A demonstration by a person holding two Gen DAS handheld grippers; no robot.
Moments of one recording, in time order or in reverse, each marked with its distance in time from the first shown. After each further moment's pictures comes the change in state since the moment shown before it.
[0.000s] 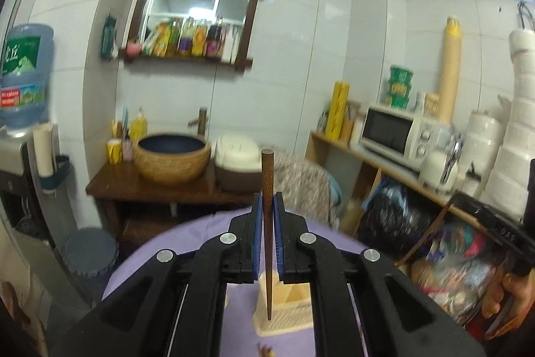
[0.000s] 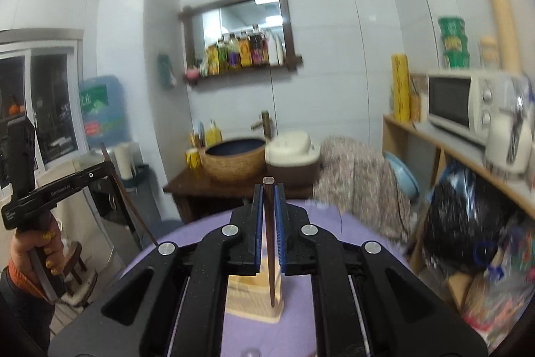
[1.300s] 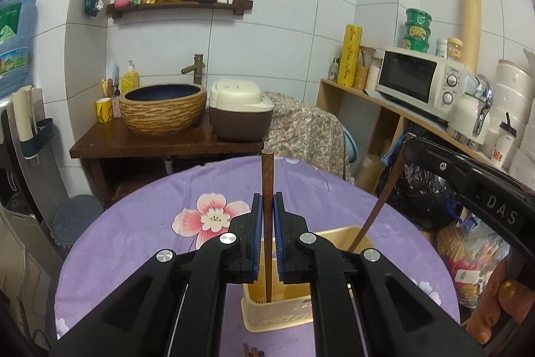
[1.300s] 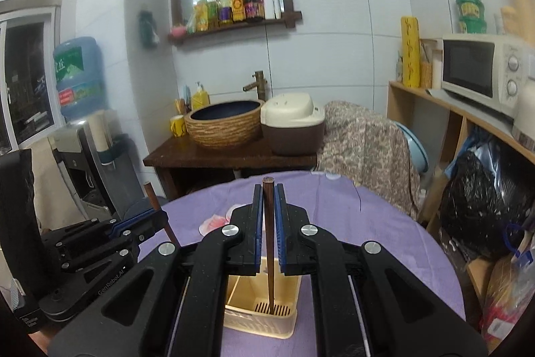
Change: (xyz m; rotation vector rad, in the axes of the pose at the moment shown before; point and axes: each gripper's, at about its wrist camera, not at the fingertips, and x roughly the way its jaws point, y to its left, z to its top) left arm 0.125 -0.014 -0.101 0.021 0.207 0.057; right arm 0.140 0.018 -0.074 0.012 0.163 -0.047
